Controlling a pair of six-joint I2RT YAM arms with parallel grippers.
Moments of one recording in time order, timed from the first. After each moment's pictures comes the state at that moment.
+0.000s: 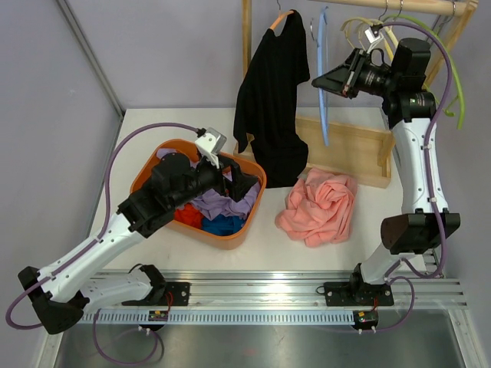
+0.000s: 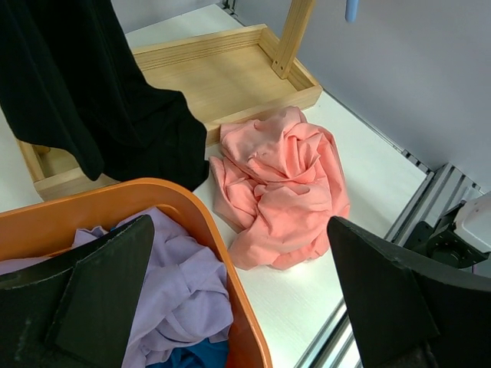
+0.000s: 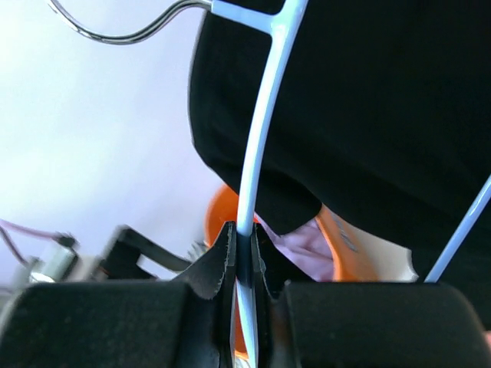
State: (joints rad) left arm -0.83 1.00 1.10 -0.26 0.05 -0.25; right arm 0.01 1.66 2.00 -0.52 -0.96 0.63
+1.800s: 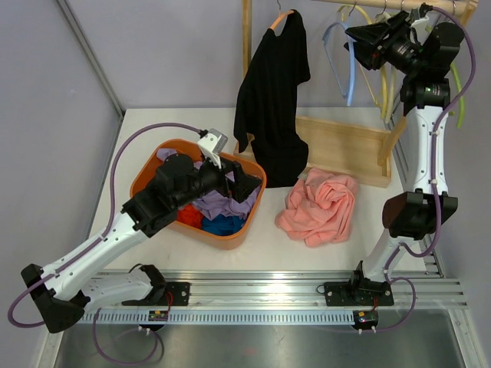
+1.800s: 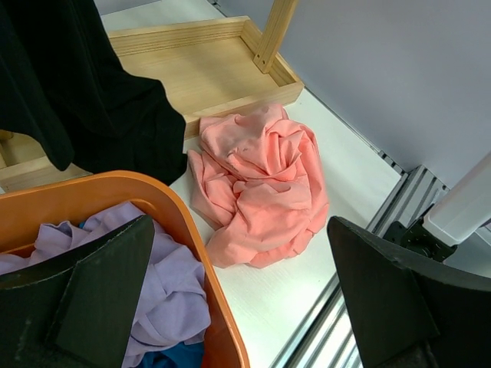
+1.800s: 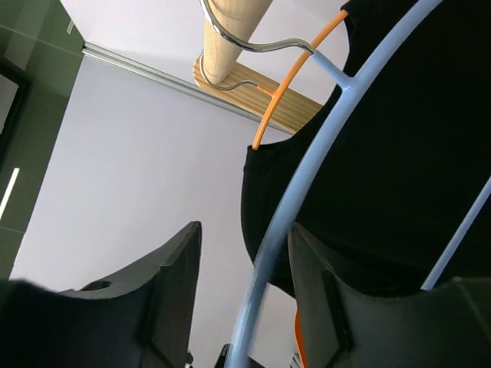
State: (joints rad) left arm -0.83 1.02 1.07 -0.22 0.08 -0.33; right arm -0.15 1.83 2.17 -0.15 -0.85 1.30
